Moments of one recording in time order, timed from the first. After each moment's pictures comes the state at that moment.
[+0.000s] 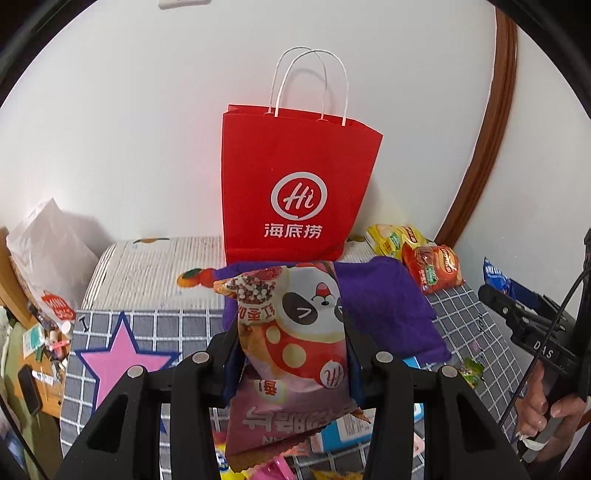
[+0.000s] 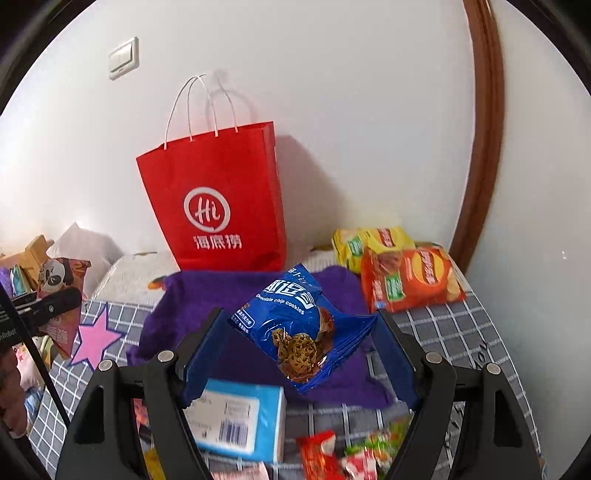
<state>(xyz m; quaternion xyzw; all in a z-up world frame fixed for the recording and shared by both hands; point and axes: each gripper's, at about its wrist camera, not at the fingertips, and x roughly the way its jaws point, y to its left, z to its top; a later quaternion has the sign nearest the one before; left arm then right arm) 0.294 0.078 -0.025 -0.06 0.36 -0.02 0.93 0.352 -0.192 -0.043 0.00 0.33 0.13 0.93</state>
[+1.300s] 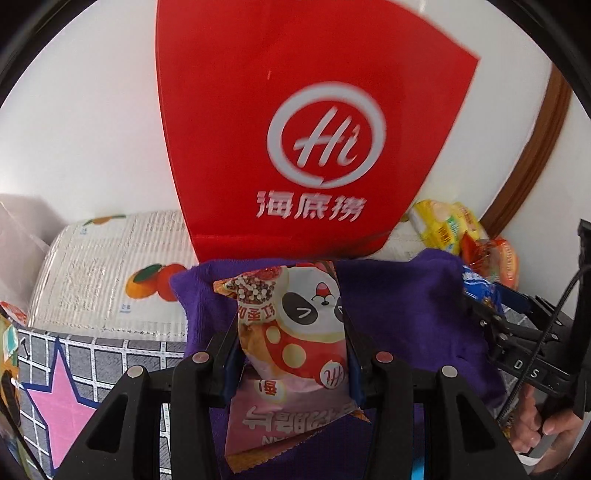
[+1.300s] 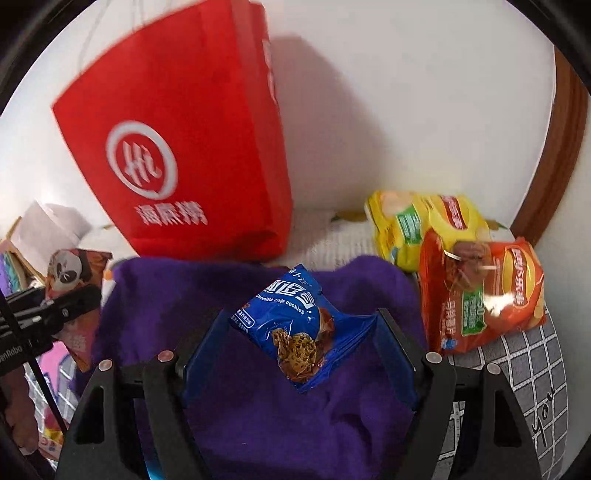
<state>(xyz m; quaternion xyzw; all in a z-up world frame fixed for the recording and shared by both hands) 0.440 0.066 -0.123 -0.07 0.45 0.00 0.89 0.506 -0.156 -0.151 -0.02 0.45 0.15 0.88</state>
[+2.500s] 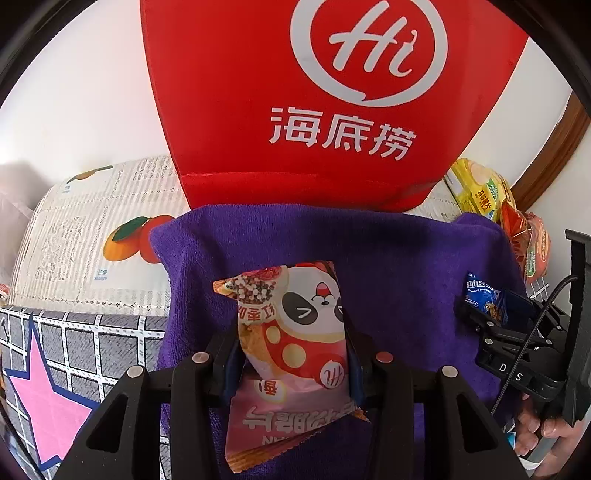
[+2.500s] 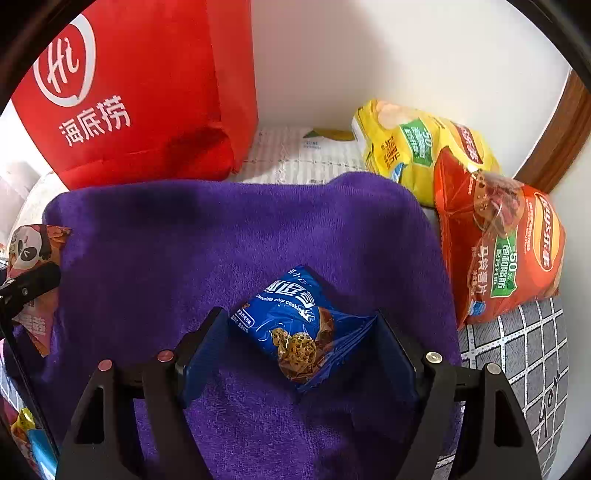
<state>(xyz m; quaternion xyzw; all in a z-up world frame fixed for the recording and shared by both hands) 0.461 0.067 -0.173 -0.08 0.51 0.01 0.85 0.526 -0.142 -0.227 -0.07 0.53 0.11 0.84</state>
